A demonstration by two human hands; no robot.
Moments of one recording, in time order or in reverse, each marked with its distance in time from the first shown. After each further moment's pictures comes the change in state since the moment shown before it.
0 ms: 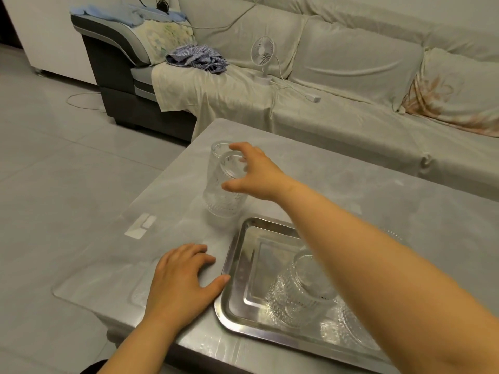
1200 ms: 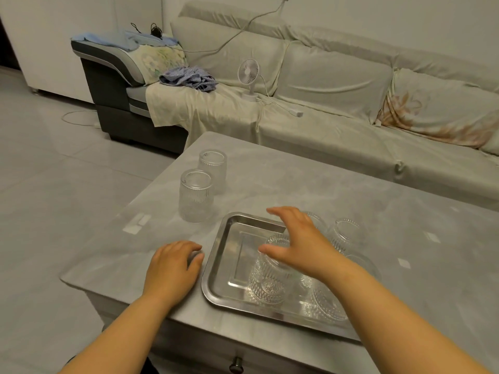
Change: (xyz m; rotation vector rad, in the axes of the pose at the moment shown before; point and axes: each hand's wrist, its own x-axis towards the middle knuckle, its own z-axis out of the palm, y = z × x) left_hand -0.008 0.016 -0.009 -0.015 0.018 -0.035; right_hand -0.159 0.024 -0.023 -0.206 0.027 0.055
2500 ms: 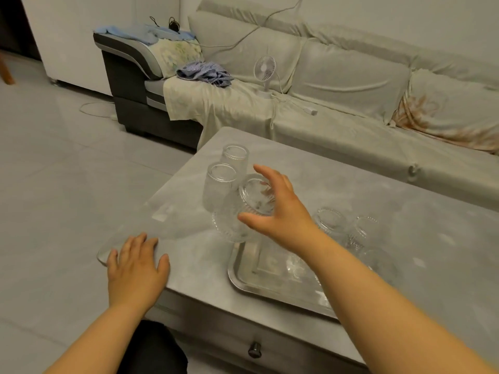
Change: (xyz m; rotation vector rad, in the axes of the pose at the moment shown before) left_hand -0.031 -0.069 -0.035 0.210 0.113 -0.274; right_hand 0.027 -0.066 0.024 0.256 0.186 -0.158
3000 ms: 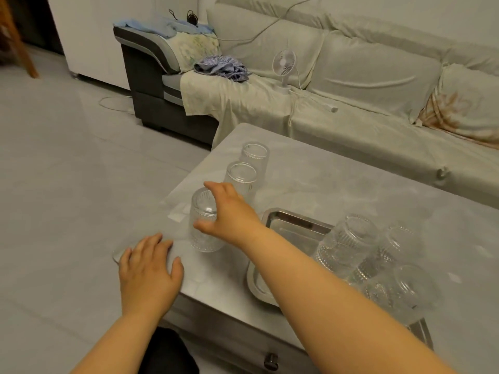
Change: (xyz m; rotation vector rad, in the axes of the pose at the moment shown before) left_hand 0.001 -0.003 0.002 0.007 0.096 0.014; right_hand 0.056 -0.013 0.097 -0.159 -0.317 0.041
